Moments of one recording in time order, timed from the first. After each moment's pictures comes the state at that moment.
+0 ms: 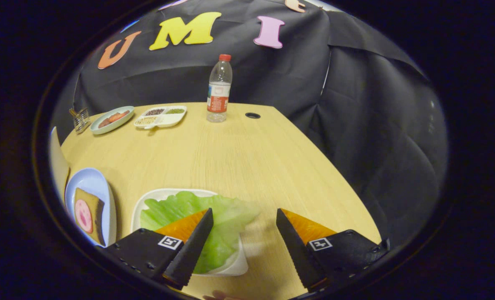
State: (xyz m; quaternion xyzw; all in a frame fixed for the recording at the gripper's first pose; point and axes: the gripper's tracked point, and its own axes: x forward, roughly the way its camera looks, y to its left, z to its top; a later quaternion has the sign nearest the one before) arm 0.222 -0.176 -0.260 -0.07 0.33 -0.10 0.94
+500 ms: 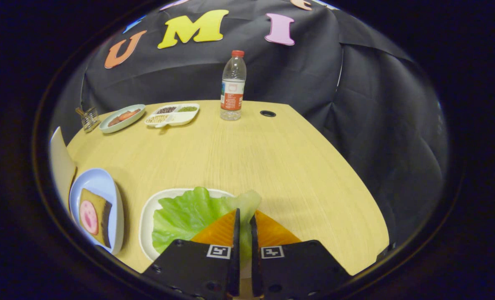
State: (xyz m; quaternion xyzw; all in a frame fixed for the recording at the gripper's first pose) arm 0.230 -0.156 -0.258 -0.06 0.33 -0.05 0.94
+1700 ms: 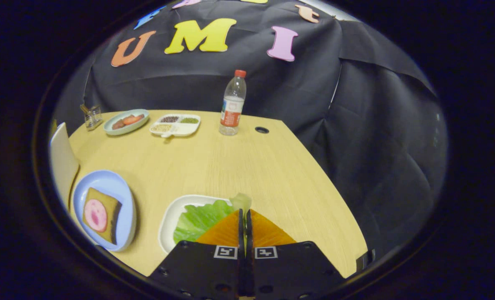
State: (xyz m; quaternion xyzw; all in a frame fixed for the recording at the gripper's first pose) arm 0.204 -0.142 -0.194 -0.11 0.27 -0.07 0.95
